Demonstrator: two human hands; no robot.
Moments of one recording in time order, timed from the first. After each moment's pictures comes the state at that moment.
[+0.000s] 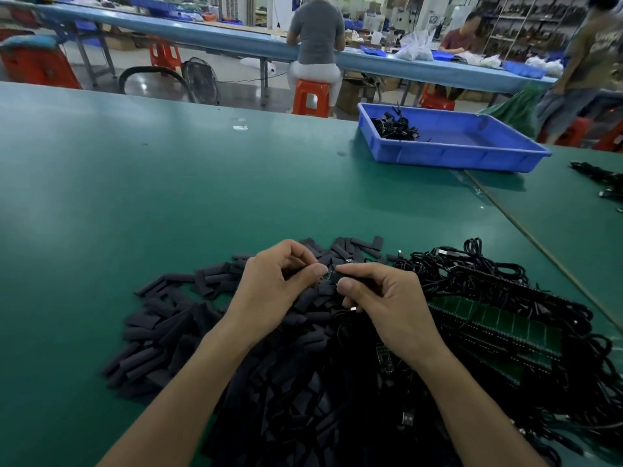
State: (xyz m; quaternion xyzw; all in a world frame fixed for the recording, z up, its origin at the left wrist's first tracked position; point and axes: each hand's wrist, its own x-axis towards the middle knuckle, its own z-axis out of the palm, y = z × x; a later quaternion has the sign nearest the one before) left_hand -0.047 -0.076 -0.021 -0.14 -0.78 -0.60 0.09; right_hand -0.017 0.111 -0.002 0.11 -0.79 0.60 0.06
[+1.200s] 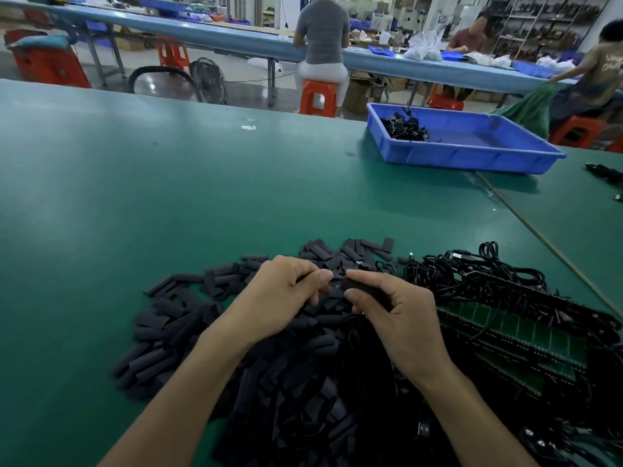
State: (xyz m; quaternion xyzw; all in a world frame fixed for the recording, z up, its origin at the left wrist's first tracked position) left_hand -0.046 -0.087 -0.007 -0.16 -0.85 -0.50 -0.03; right_hand -0.015 0.107 -0.017 0.15 -0.83 0.52 0.17
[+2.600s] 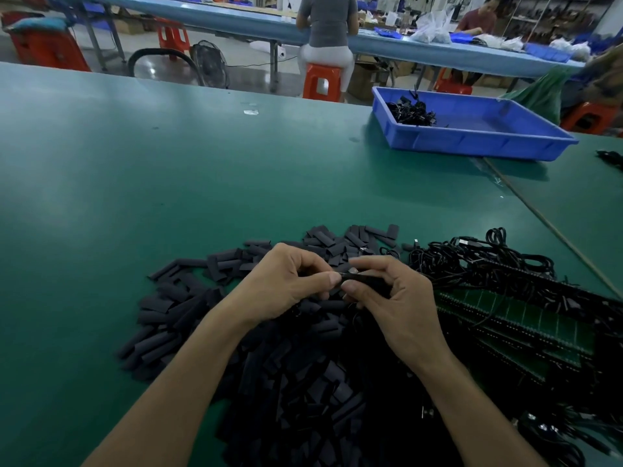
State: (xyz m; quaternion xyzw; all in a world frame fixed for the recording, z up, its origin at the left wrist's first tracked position) left_hand -0.049 -0.094 -0.019 -0.19 -0.78 -0.59 -0.09; right_hand -0.015 0.101 -0.024 0.14 -0.77 0.61 0.12
